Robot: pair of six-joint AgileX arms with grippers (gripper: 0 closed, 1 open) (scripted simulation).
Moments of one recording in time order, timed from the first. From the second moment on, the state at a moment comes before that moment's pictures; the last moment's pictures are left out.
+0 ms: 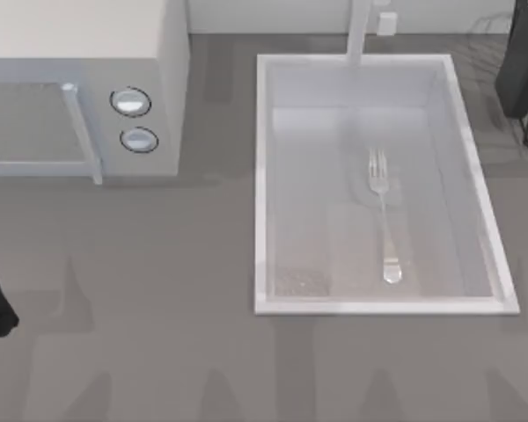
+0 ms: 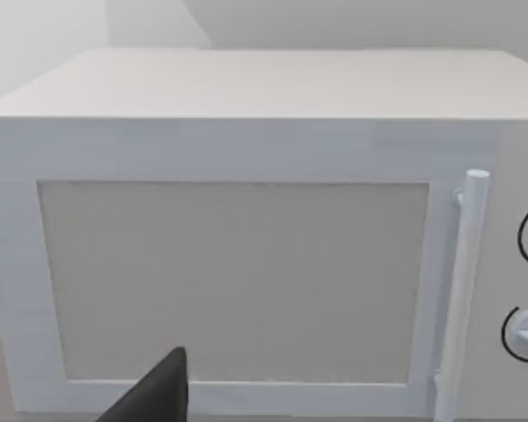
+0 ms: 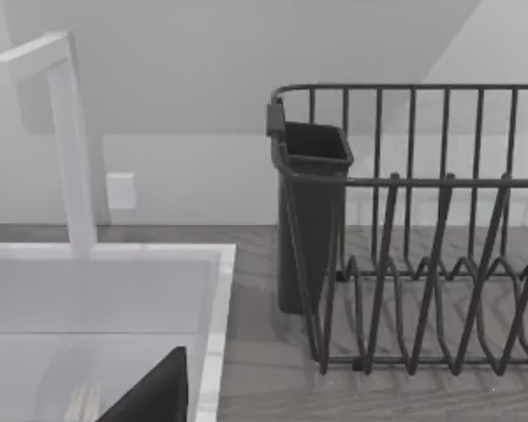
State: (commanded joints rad) left arm 0.00 0.00 0.00 0.00 0.00 0.00; right arm 0.00 0.00 0.00 0.00 0.00 0.00
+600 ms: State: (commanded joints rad) left arm 0.00 0.00 0.00 0.00 0.00 0.00; right arm 0.00 0.03 0.03 -0.01 0.00 0.00
